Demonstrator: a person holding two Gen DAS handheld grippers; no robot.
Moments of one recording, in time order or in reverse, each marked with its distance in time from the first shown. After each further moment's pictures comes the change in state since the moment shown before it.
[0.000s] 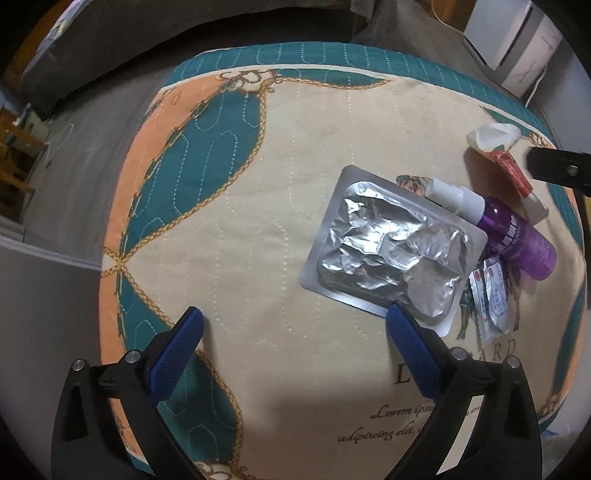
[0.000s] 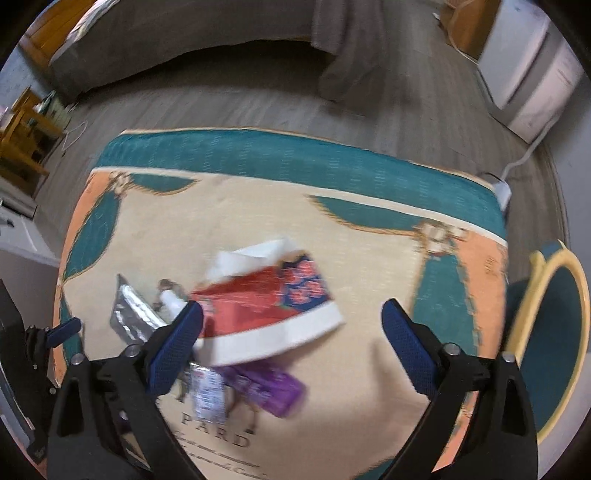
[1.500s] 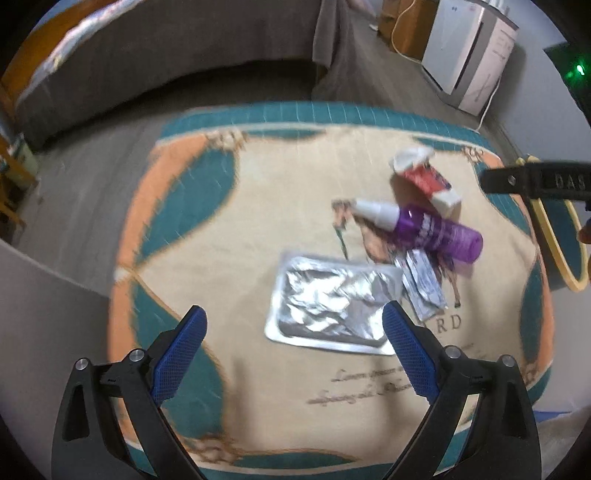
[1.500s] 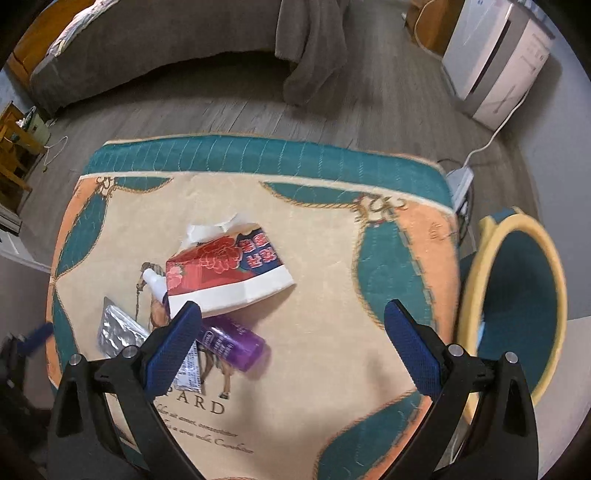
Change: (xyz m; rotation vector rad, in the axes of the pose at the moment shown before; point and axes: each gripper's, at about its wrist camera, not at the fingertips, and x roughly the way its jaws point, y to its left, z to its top) left arm -0.053 -0.018 -0.047 0.049 -0.172 -0.103; right arm -0.034 -0.029 -0.024 0.079 -0.024 -0.088
